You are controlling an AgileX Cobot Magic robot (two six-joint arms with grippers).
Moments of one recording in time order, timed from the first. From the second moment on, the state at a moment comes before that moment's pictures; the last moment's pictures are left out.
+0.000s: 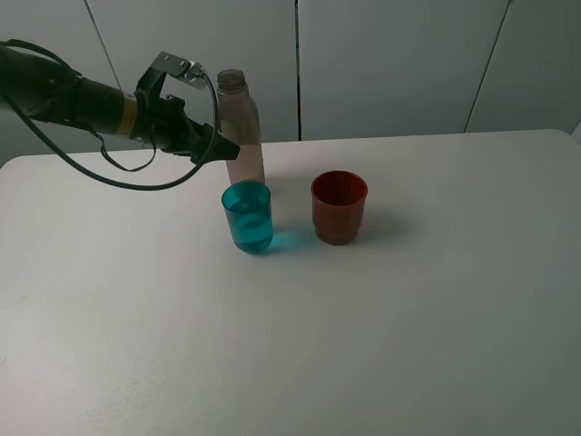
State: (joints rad) left arm -0.15 2.04 -1.28 1.75 -0.64 -1.41; right arm -0.05 0.00 -0.50 0.14 1.10 -0.04
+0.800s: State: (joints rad) left arm -0.10 1.65 -0.78 1.40 -0.52 -0.92; right arm -0.05 0.00 -0.50 0.14 1.10 -0.04
